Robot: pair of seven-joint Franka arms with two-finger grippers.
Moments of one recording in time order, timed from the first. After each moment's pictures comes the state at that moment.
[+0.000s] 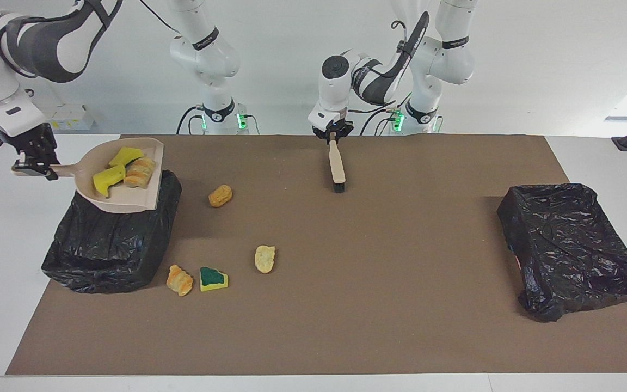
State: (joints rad) left arm -0.75 -0.09 -0.23 -2.40 -0.20 2.16 -0.84; right arm -0.42 0.10 0.02 -1.62 -0.13 1.89 -2.08
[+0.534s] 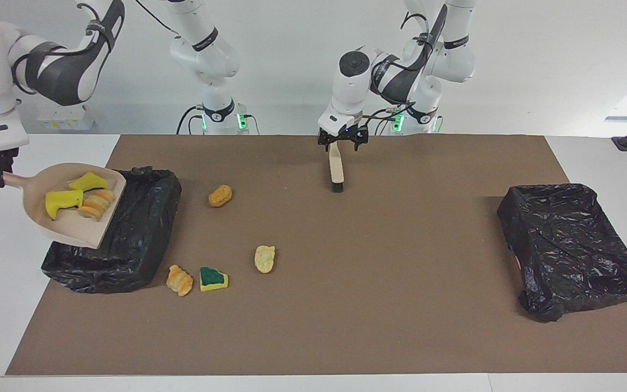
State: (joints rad) left arm -0.57 -0.09 -0.22 -2.22 -0.11 2.07 -0.70; right arm -0.37 0.15 0.03 -1.64 -0.58 2.01 -1.68
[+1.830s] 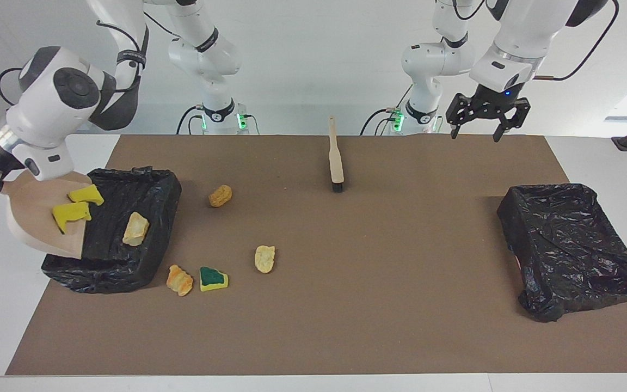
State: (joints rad) left arm -0.01 -0.09 -0.21 -1.60 -0.01 1.55 -0.04; right arm -0.19 0.16 0.04 -1.65 -1.10 1.97 -1.58
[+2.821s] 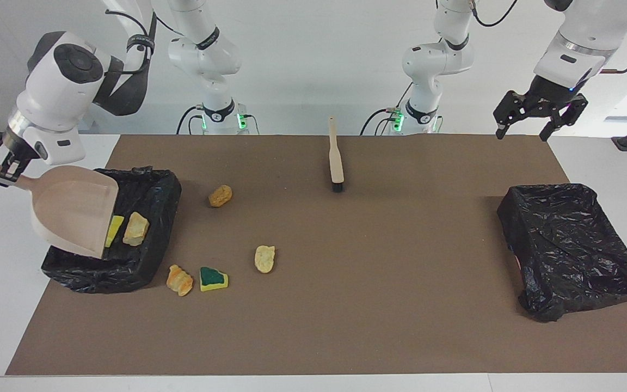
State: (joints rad) left arm 0.10 0.02 -0.20 -1.41 -0.01 1.48 0.02; right arm -0.20 0.08 0.03 -1.71 -0.78 1.98 -1.57
